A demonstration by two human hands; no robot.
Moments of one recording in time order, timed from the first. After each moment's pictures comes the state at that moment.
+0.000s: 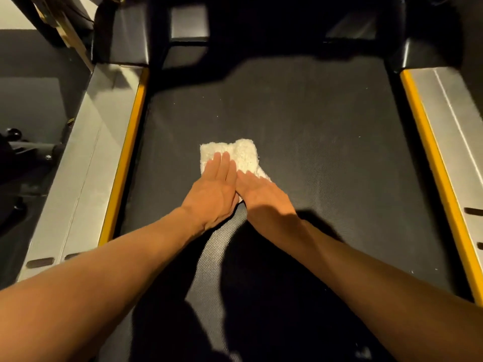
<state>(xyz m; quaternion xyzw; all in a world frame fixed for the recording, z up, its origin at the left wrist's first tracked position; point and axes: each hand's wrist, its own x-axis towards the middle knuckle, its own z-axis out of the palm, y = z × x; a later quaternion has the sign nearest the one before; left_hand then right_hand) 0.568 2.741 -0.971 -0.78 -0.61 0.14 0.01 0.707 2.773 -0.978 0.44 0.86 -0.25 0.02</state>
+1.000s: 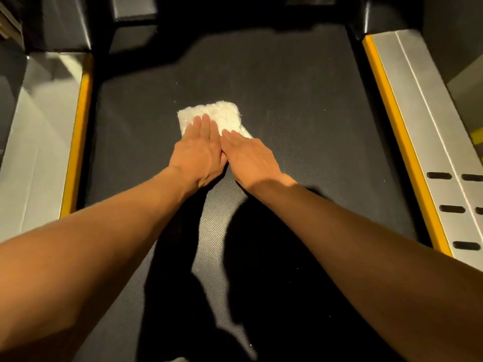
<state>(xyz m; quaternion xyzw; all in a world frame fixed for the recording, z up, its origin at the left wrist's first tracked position) 0.605 2.802 -0.963 -0.73 -0.67 0.15 -0.02 0.735 2.814 -0.957 0.45 0.89 -0.12 0.01</state>
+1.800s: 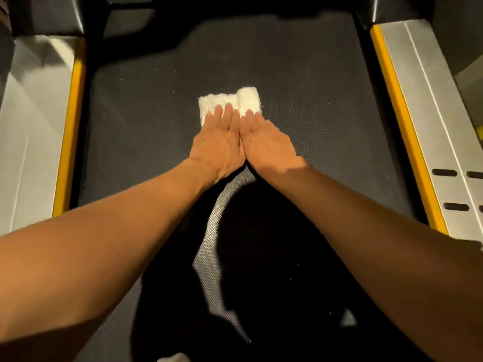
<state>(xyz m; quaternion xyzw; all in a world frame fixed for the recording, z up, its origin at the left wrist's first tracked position) 0.626 2.821 -0.988 -0.74 -0.66 0.06 -0.08 0.749 2.832 -0.957 0.50 0.86 -0.07 0.08</state>
